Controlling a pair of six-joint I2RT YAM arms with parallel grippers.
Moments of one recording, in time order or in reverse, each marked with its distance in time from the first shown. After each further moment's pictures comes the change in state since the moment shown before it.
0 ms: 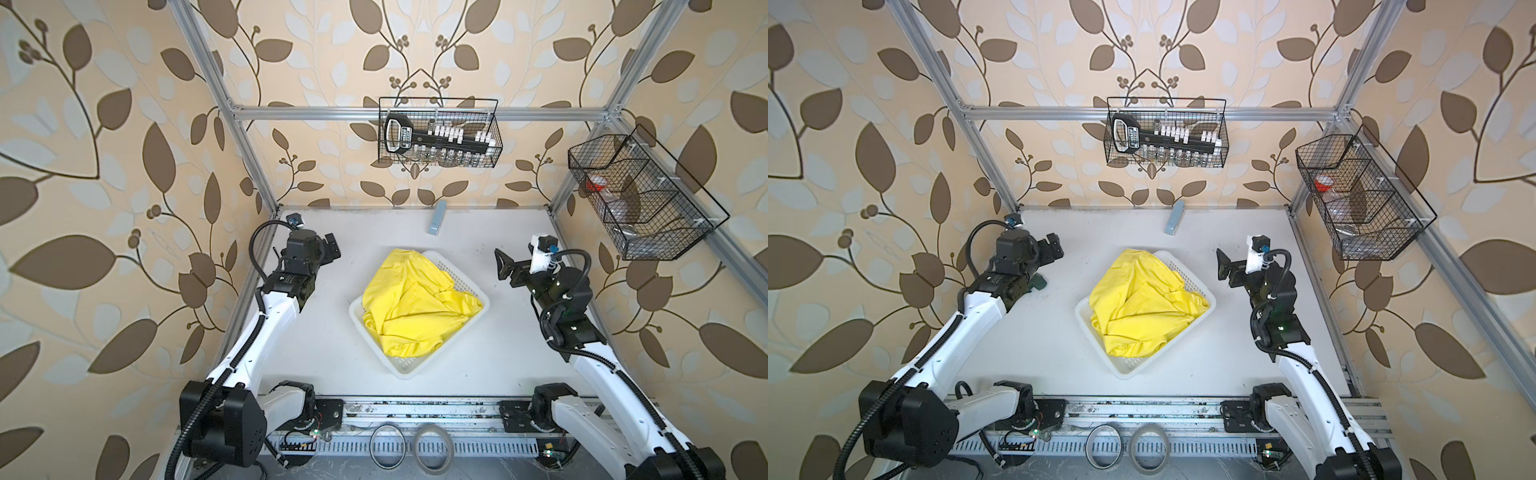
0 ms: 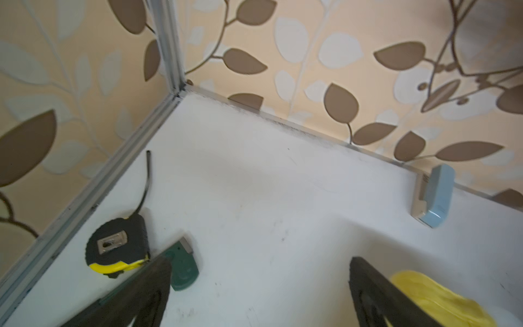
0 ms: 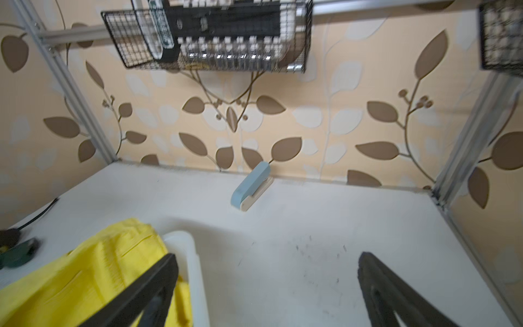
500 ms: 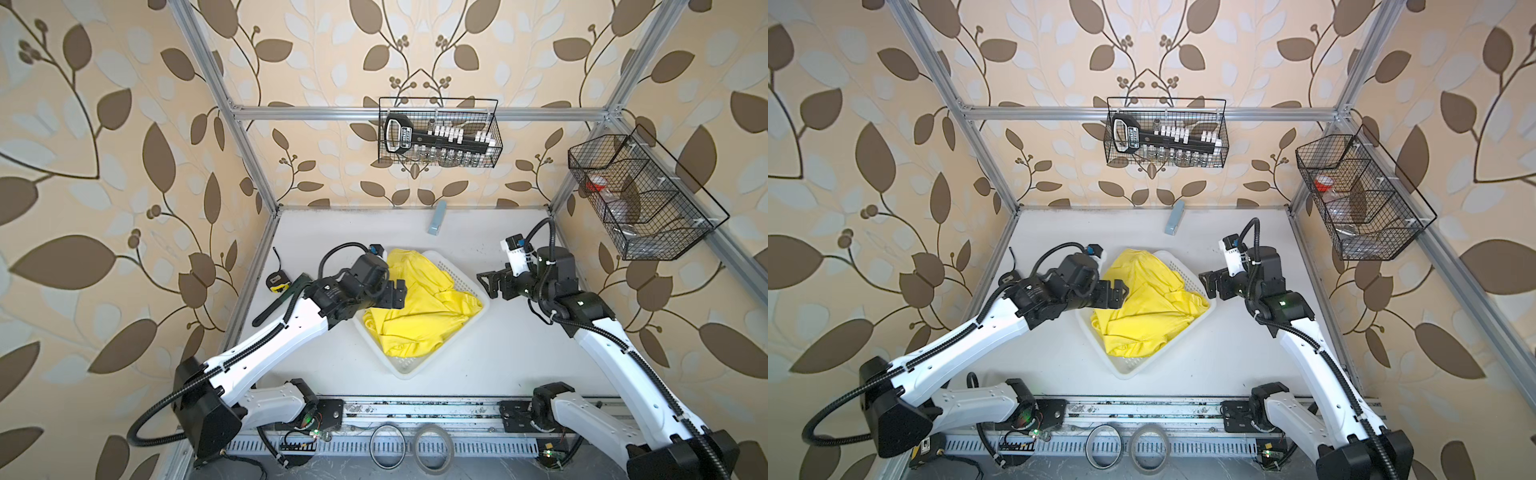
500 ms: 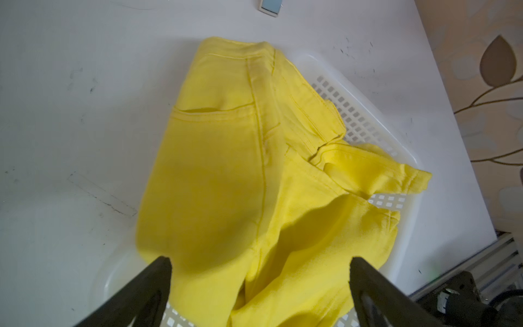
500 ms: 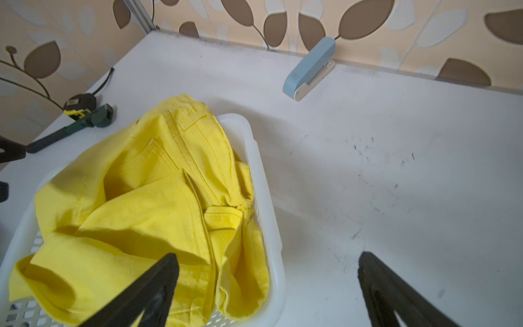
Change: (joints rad) left arm -0.612 0.083 0.131 -0.383 0.093 -0.203; right arm 0.096 0.156 0.273 -0.653 -0.109 -0.087
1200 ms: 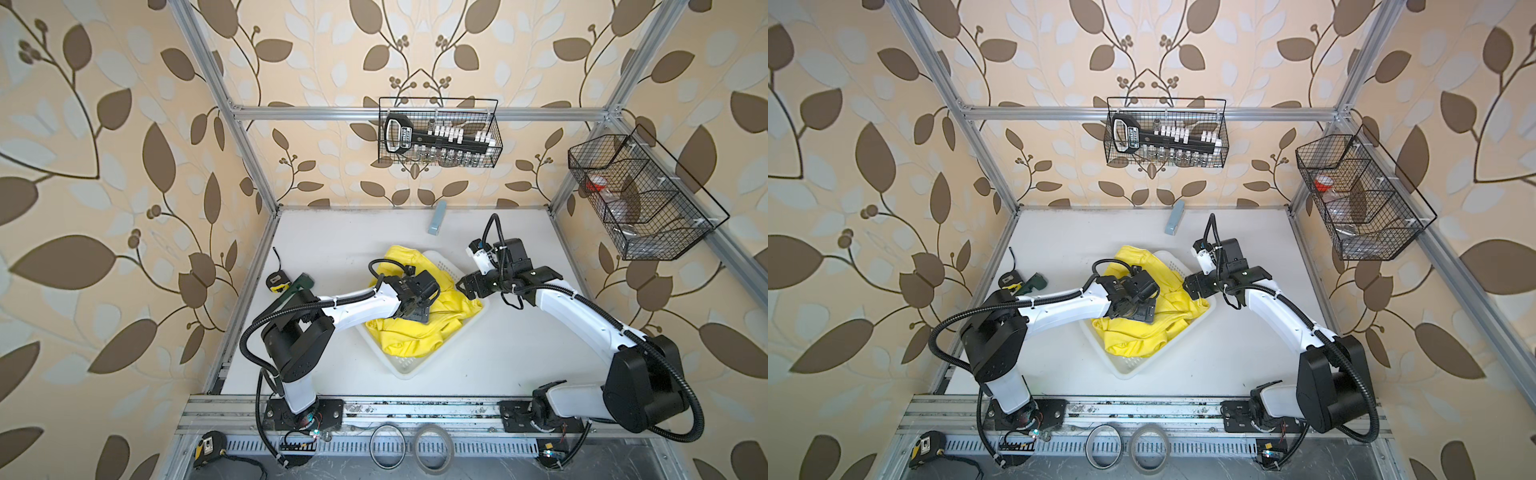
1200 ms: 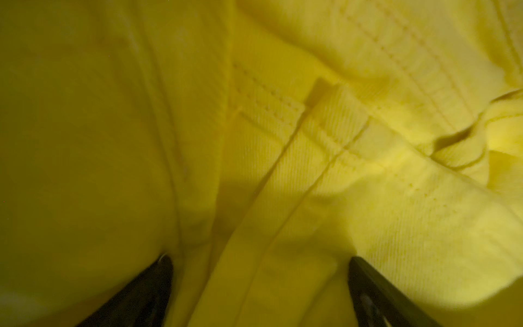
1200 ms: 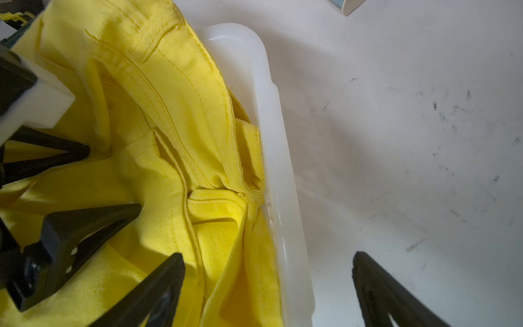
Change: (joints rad) left arm -0.103 0.521 0.081 0.039 -0.163 -0.114; right arm 0.091 0.372 0.071 0.043 0.014 -0.045
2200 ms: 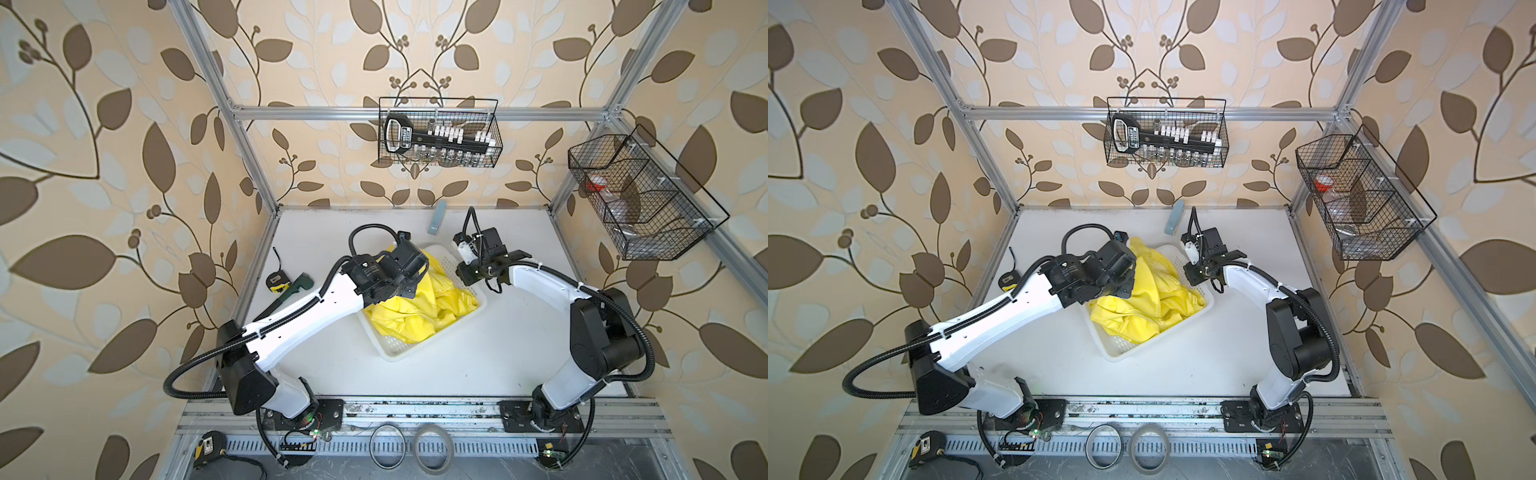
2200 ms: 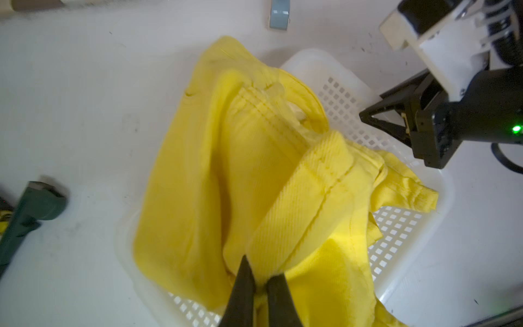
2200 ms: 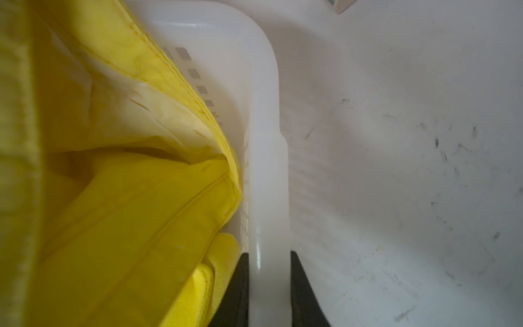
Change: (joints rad) left arm 0.001 -0.335 0.272 -0.303 -0.101 0.150; right arm 0.007 0.276 0.164 0.052 0.120 -0.052
